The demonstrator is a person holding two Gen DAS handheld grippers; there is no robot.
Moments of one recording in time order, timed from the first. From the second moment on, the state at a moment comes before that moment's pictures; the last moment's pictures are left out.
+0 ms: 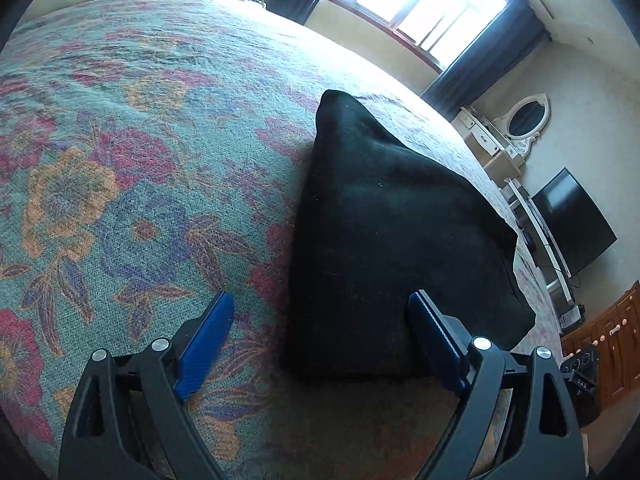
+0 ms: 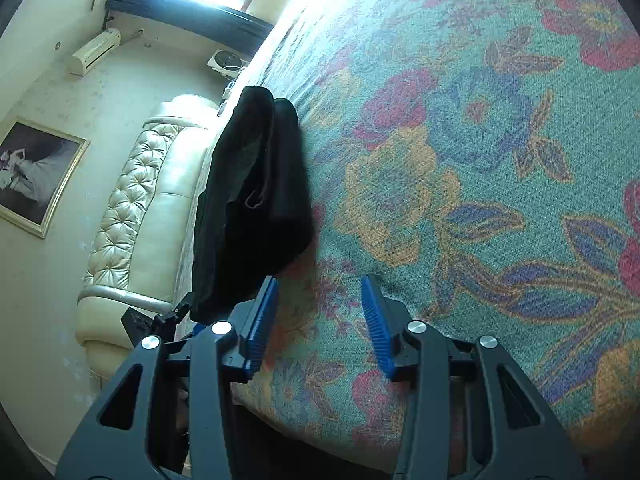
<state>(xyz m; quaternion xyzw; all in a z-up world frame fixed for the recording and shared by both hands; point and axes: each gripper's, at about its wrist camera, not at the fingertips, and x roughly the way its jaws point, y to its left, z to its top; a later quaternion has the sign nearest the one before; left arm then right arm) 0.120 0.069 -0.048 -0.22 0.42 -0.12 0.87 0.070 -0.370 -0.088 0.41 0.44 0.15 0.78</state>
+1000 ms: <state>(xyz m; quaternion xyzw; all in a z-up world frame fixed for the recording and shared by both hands) 0.001 -0.007 0.000 0.01 0.35 -0.04 0.93 0.018 -0.205 -0.032 0.02 0.42 0.01 0.91</state>
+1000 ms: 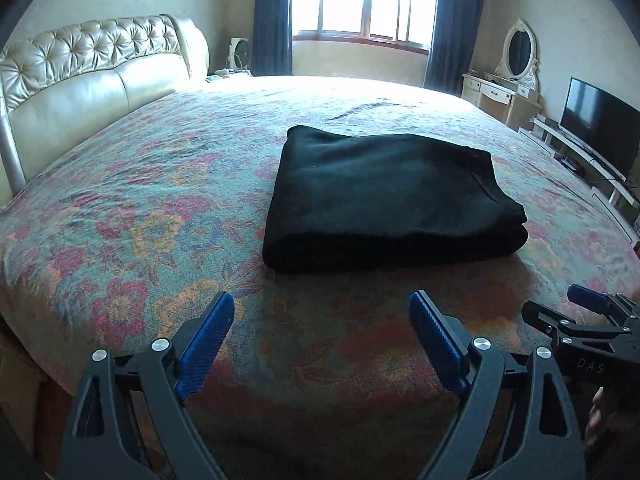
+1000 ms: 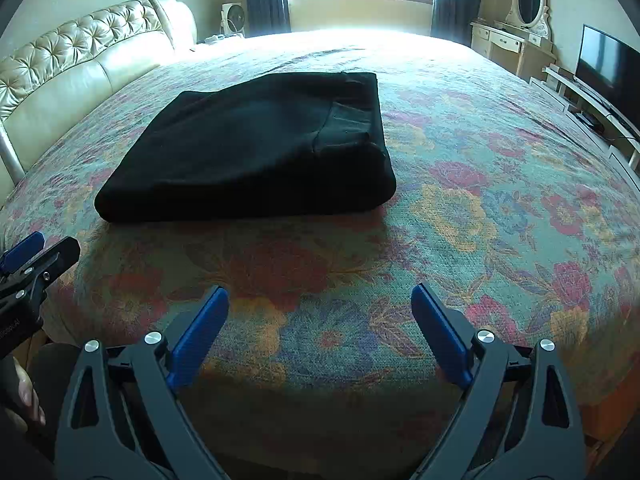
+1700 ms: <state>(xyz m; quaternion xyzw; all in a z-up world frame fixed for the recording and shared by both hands) -0.002 -0.013 -0.008 -0.01 0.38 -0.04 0.92 0.011 -0.197 -0.028 0.03 0.42 0.03 0.91</state>
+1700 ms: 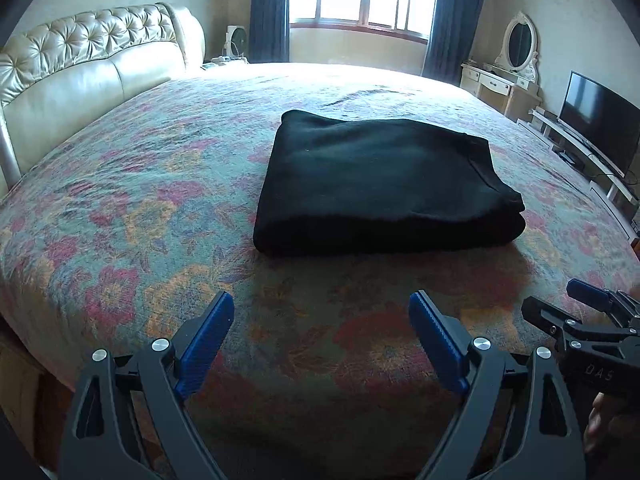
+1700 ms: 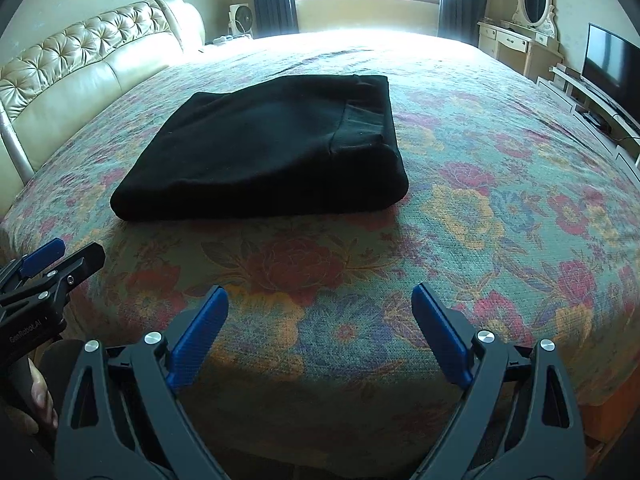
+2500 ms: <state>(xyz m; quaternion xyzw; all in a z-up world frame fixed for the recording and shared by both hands) -0.008 -0.021 0.011 0.02 0.36 -0.04 0.93 0.010 -0.189 -0.032 0.04 0.43 0.05 0.90</state>
